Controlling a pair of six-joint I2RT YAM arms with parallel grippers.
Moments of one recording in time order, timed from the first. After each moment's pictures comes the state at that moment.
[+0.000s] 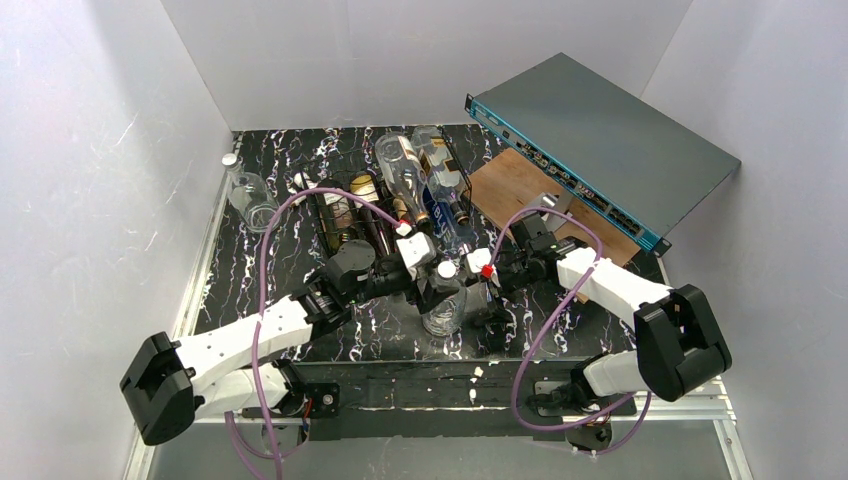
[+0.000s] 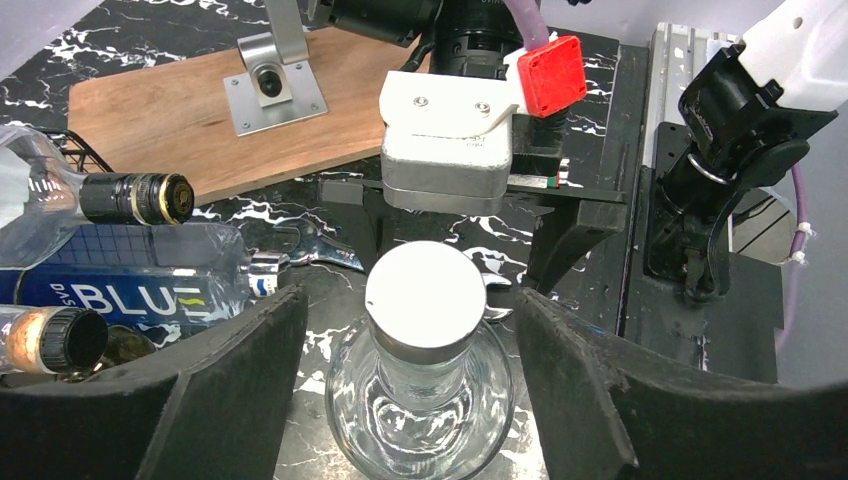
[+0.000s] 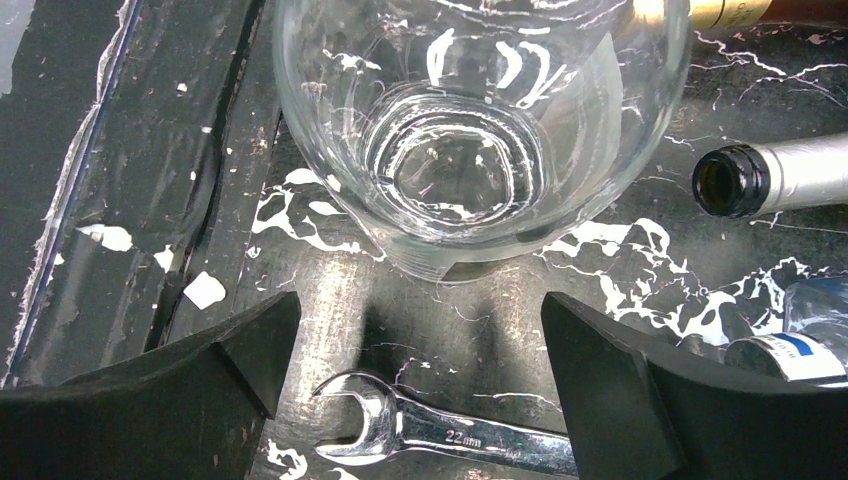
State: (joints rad) left arm -0.91 1.06 0.65 0.27 0.32 0.06; right arm 0.50 1.36 0.76 -0.55 -0.99 -1.10
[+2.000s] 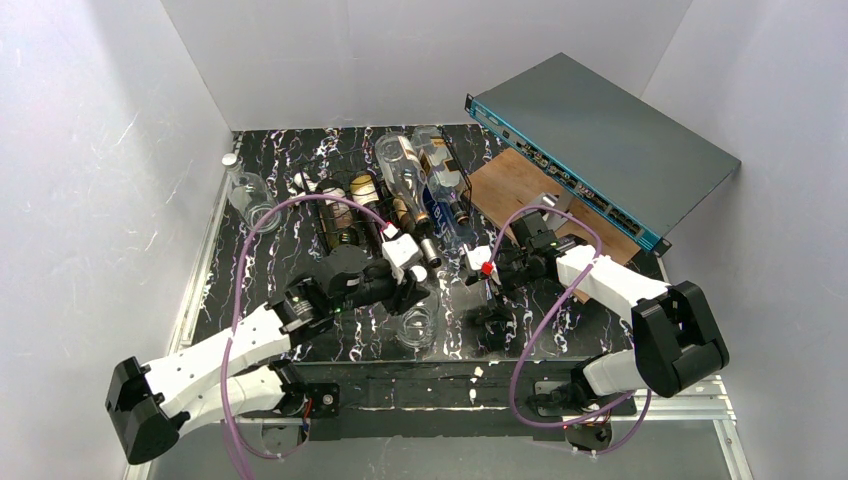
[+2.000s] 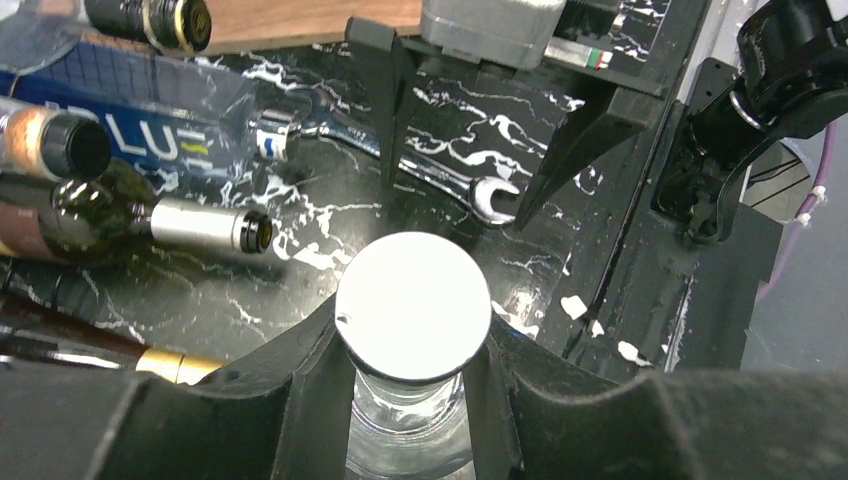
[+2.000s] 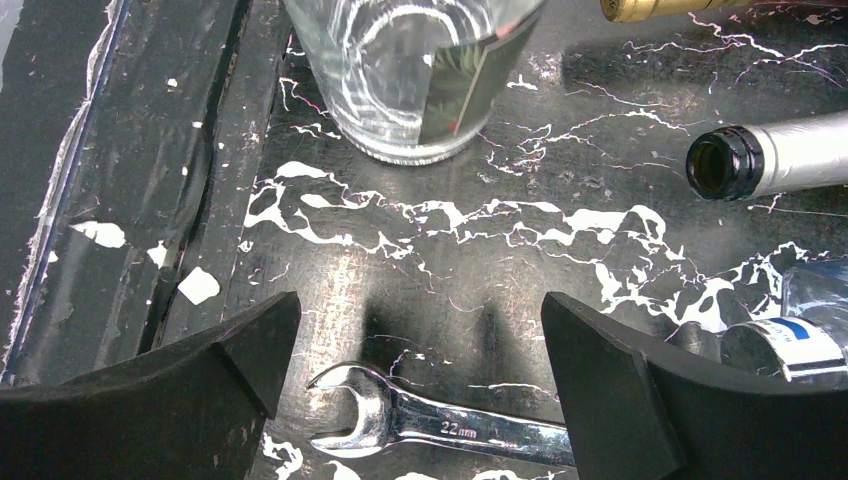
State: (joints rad) left arm -0.90 0.93 0.67 -0.09 0.20 -0.02; right arm 0.49 1.38 0.78 -0.56 -0.98 -1.10
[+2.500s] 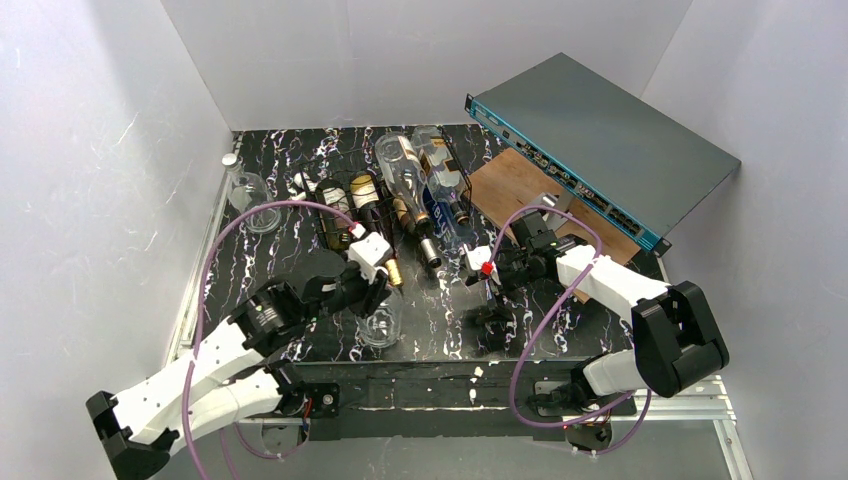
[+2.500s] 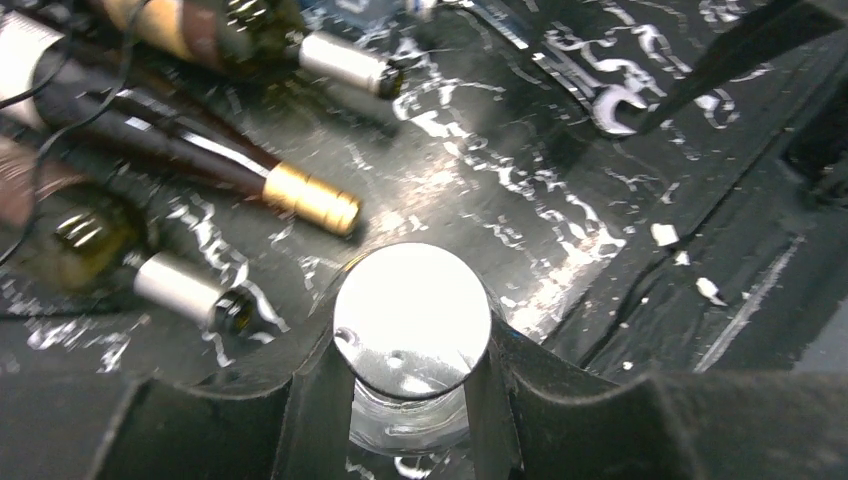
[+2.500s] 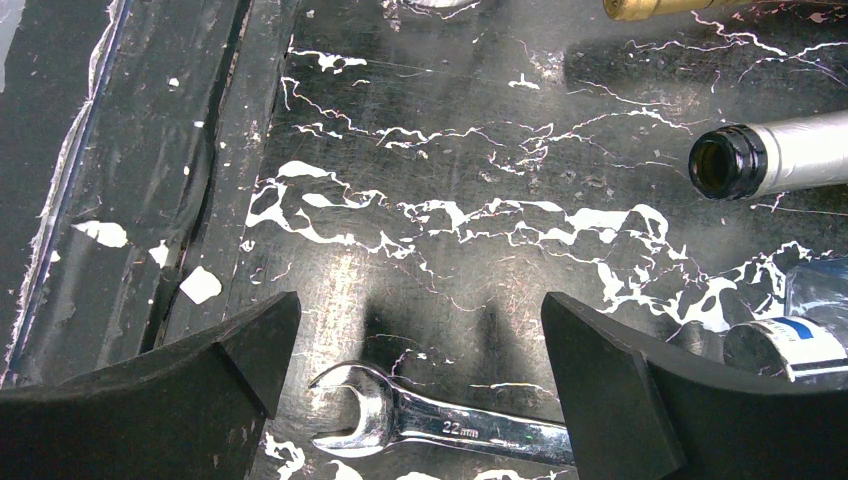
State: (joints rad) left arm -0.88 0.76 0.77 -0.52 -0.02 -0.04; right arm 0.49 1.38 0.78 -0.57 -0.98 -1.10
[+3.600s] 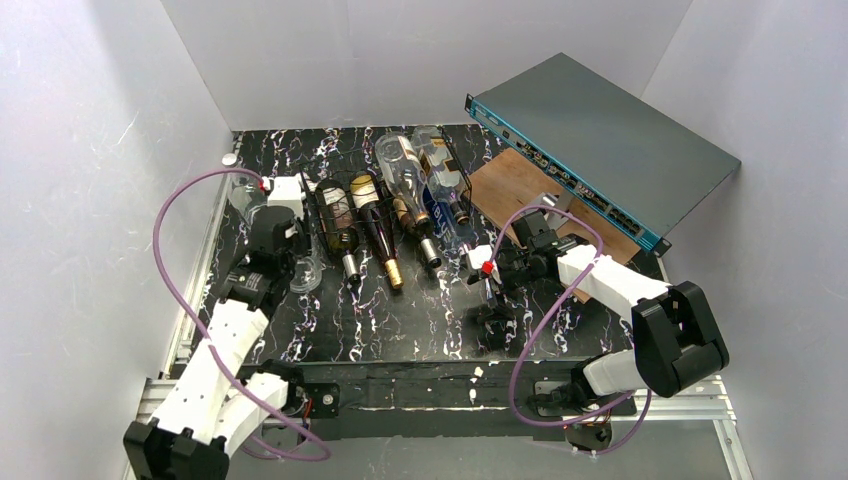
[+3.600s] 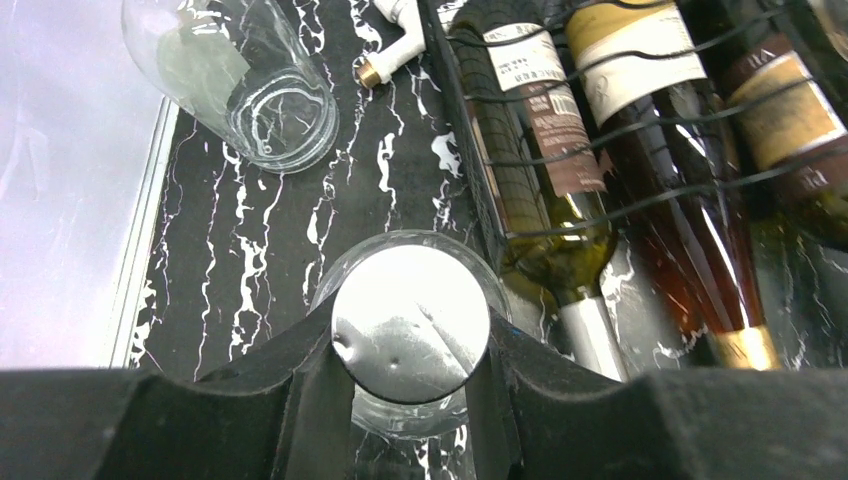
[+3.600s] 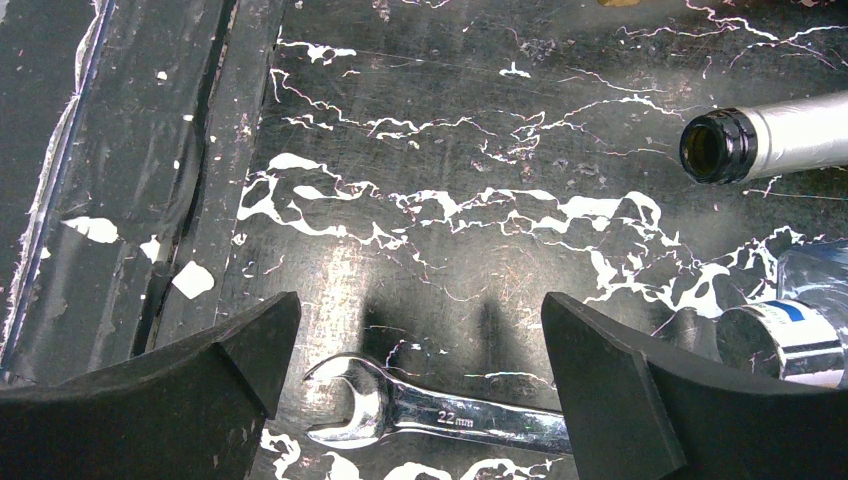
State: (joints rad) left arm -0.27 0.85 0.81 -0.45 -0.38 -0.04; right arm 0.48 1.38 0.78 -0.57 -0.97 -1.10
